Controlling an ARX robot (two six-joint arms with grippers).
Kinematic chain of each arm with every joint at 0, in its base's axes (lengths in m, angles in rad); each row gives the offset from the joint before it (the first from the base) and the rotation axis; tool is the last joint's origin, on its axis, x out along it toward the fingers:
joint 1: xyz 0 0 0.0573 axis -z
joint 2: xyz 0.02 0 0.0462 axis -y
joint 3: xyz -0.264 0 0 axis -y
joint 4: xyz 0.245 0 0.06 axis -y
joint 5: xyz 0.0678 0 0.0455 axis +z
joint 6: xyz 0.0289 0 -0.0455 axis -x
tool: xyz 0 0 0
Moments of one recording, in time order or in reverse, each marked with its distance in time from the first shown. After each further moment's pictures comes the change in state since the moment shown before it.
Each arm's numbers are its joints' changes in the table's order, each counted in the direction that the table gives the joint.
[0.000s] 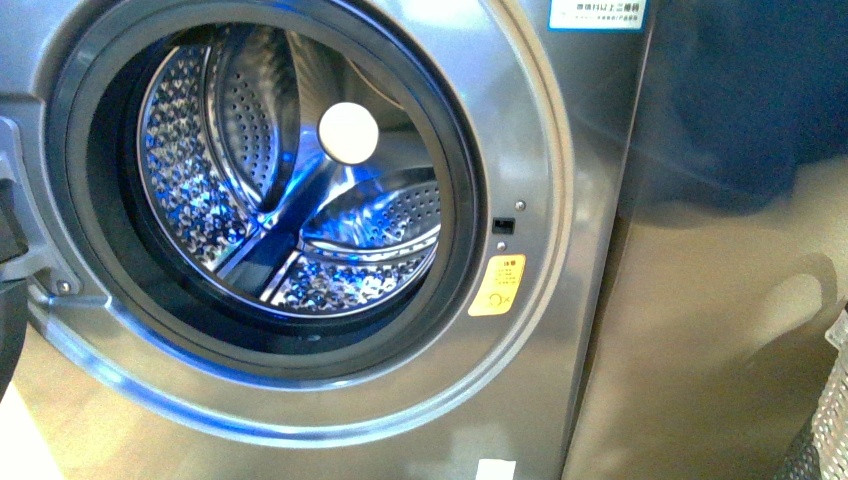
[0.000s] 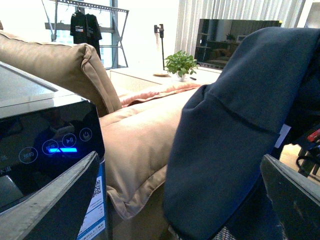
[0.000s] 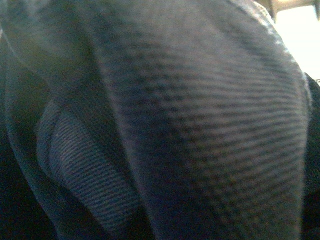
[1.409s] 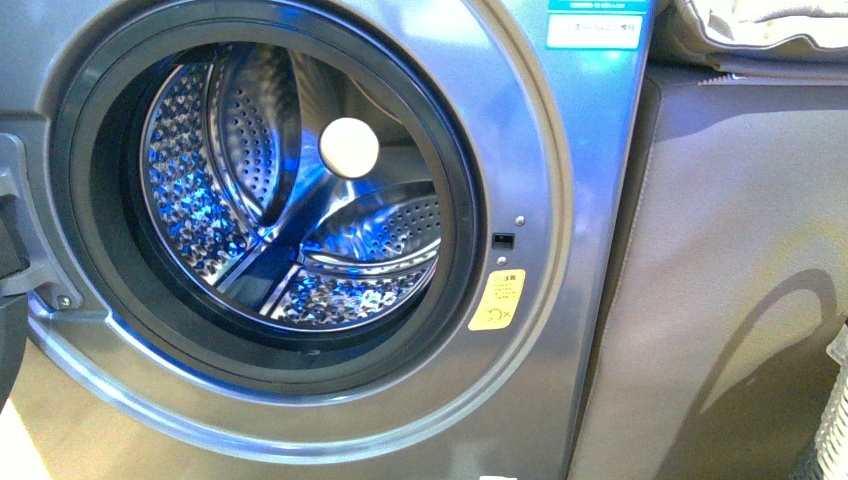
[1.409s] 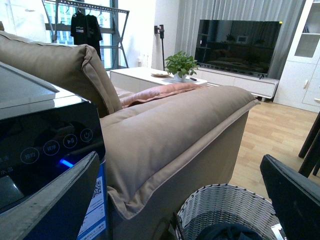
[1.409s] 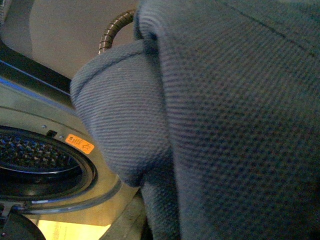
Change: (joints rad) left arm 0.000 0.002 0.000 0.000 0.000 0.000; right arm 0.271 -0.031 -0.671 -0.379 0.458 -0.045
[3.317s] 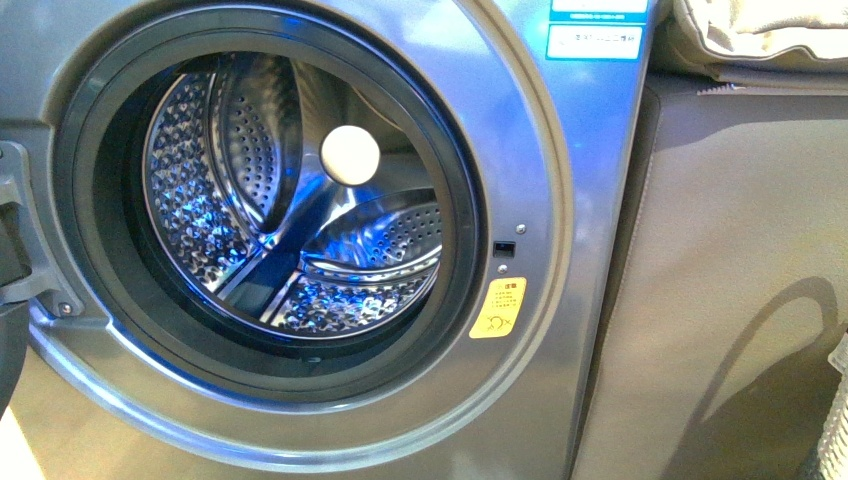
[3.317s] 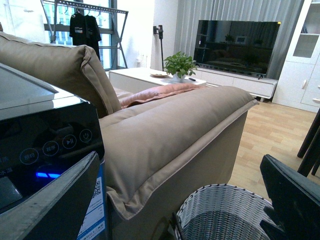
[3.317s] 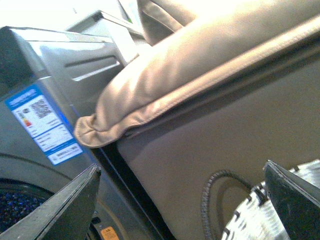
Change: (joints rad) left arm 0.000 0.002 0.001 0.000 -0.006 0.000; right arm -0.242 0.486 0.073 0.052 -0.404 -0.044
